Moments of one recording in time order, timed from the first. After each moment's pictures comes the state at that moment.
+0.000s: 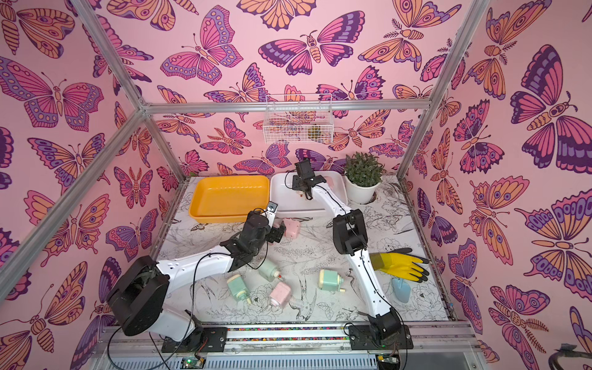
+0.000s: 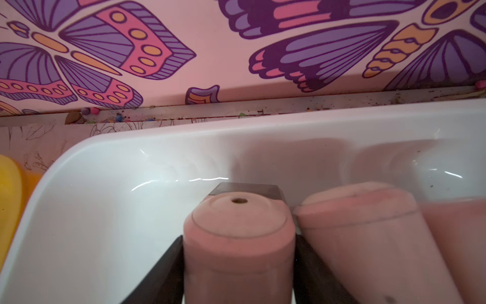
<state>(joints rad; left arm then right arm) -0.73 1.53 0.85 0.22 -0.44 0.06 0.50 2.65 2.48 -0.55 0.16 0.36</state>
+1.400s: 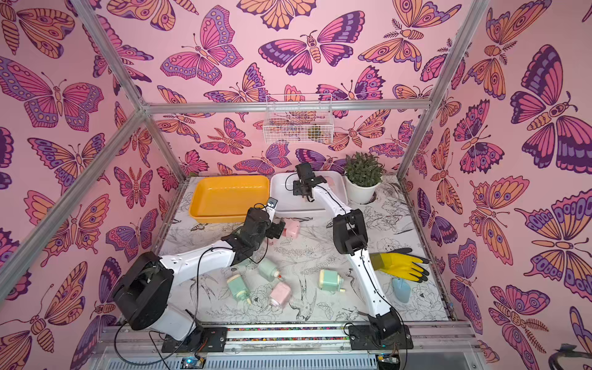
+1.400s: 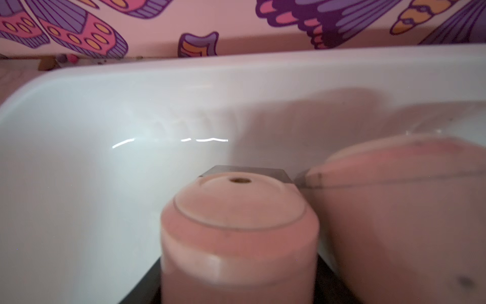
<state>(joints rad) -0.70 1.57 0.91 0.18 -0.42 0.07 0.50 2.64 2.46 -0.70 0.12 0.31</state>
